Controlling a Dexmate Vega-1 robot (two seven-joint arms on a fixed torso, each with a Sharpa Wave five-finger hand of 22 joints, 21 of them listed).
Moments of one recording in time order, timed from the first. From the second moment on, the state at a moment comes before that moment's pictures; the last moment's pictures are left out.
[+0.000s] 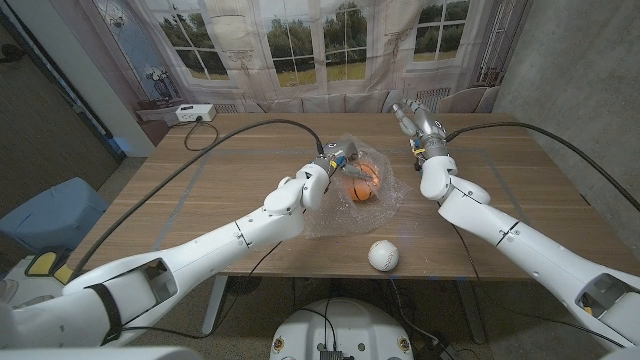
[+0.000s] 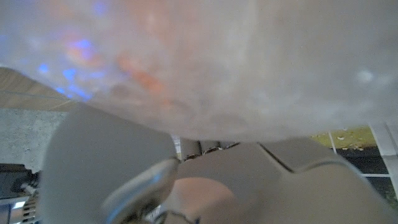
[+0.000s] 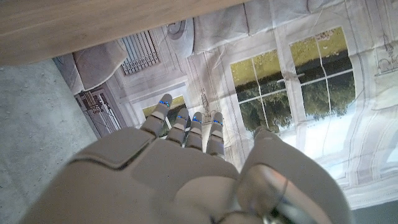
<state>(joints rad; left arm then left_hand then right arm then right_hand) 0.54 0.51 1.01 -1.77 0.69 0.58 -0.05 1.03 -0.10 0.08 0.06 0.18 0.79 -0.04 0.29 0.24 0.84 -0.11 0.29 0.57 0.96 -0.17 0.29 0.43 0.43 0.05 0.96 0.19 -0.75 -0.65 -0.63 -1.74 -0.22 -0.36 -0.59 0.33 0.13 0.20 0.09 0.20 0.22 -0.08 0.21 0.19 0.12 0.05 0.22 0.21 0.06 0.04 0.23 0.32 0.11 0.13 0.37 0.18</state>
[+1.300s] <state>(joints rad) 0.57 0.52 0.89 -1.78 0.54 0.30 -0.04 0.68 0.04 0.04 0.01 0.19 -0.15 -0.08 0.17 0.19 -0.15 0.09 0.18 0.39 -0.16 0.18 0.18 0.22 -0.17 0.21 0.48 0.18 -0.85 -0.61 -0.49 -1.69 -0.28 -0.07 -0.68 0.33 0.13 0.21 0.09 0.20 0.23 -0.08 0.21 0.19 0.15 0.04 0.22 0.21 0.11 0.04 0.24 0.30 0.13 0.14 0.37 0.18</state>
